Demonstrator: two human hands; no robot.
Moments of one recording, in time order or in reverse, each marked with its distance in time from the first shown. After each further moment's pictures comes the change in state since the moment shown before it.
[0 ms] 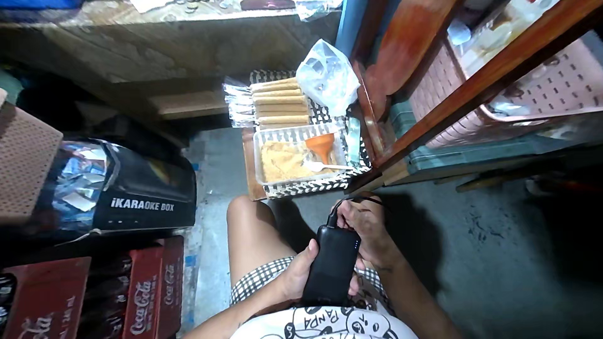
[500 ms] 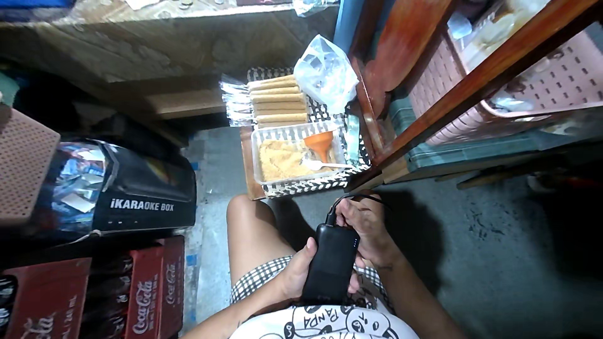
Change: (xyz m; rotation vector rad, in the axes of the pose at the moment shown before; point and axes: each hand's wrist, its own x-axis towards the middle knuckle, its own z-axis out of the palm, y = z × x) left_hand 0.001 0.002 0.000 -0.012 0.010 -0.005; right_hand 0.001 -0.001 0.000 0.055 -0.012 0.033
